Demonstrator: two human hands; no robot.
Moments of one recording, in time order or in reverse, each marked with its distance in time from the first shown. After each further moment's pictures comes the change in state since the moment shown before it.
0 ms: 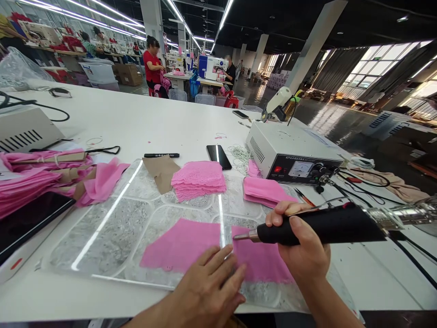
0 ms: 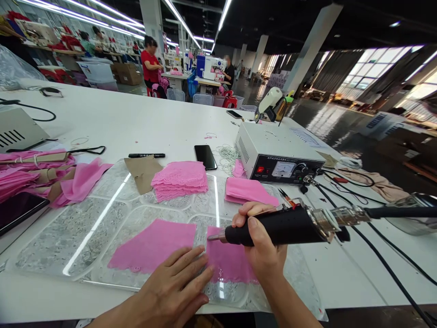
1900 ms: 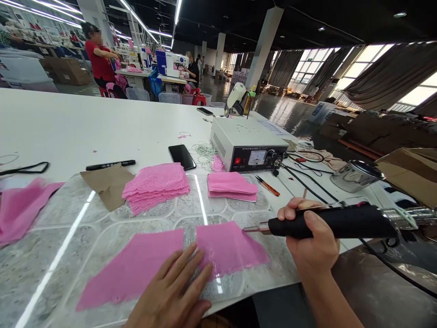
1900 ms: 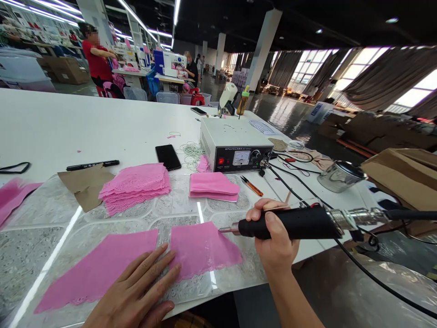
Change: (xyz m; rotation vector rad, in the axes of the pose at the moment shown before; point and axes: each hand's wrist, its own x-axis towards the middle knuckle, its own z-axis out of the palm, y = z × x) left_hand 0.003 -0.011 0.004 0.148 -0.005 0.099; right_hand 0.001 -0.030 -0.082 -0.097 0.335 -0.152
